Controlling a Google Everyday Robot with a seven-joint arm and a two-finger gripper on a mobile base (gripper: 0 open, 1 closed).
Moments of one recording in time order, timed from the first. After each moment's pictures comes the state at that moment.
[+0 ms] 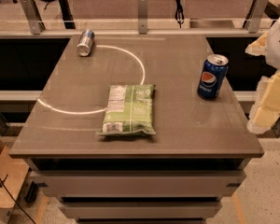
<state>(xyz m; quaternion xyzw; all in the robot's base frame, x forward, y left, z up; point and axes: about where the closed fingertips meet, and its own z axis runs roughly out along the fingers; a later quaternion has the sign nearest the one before) 0.438 -0.217 0.976 -0.60 0.78 -0.03 0.16</state>
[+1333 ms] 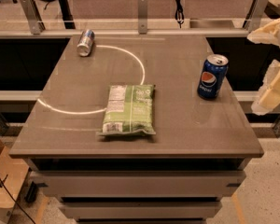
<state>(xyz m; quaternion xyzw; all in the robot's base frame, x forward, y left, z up) 0.470 -0.227 0.989 -0.61 0.75 0.03 0.25</state>
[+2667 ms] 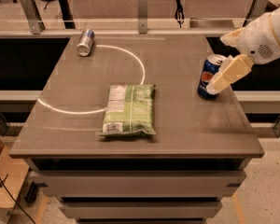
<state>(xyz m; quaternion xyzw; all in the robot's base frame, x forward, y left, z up) 0.575 -0.203 0.942 -0.54 0.76 0.10 0.35</state>
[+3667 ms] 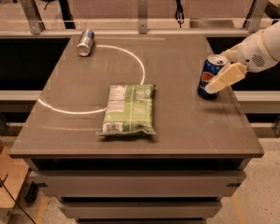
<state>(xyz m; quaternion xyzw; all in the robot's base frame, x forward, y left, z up) 0.617 -0.230 0.889 -0.50 0.79 0.12 0.33</state>
